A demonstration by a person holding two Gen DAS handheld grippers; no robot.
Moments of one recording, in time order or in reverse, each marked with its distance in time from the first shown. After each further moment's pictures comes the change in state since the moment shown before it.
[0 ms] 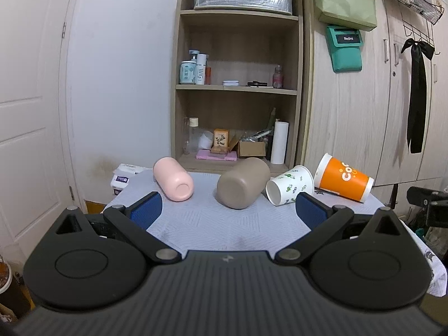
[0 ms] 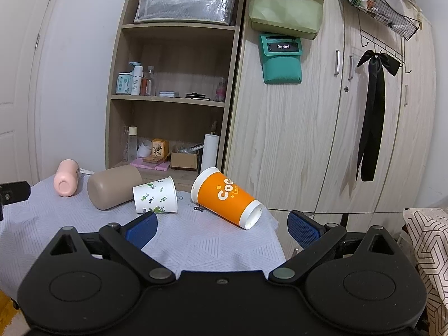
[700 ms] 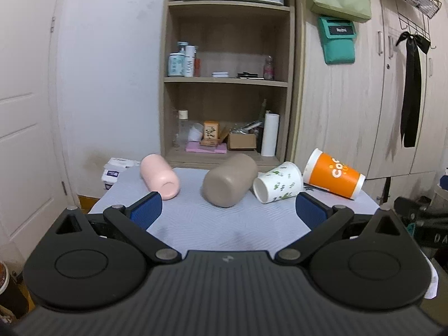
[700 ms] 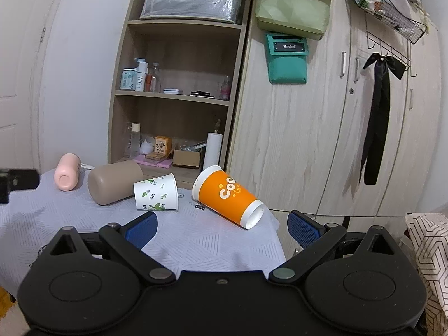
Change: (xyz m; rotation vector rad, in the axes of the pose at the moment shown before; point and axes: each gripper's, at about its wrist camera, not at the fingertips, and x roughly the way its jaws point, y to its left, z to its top) left arm 0.017 -0.018 0.019 0.016 0.061 -0.040; right arm 0.006 -0.004 -0.002 -0.035 -0.001 0.025
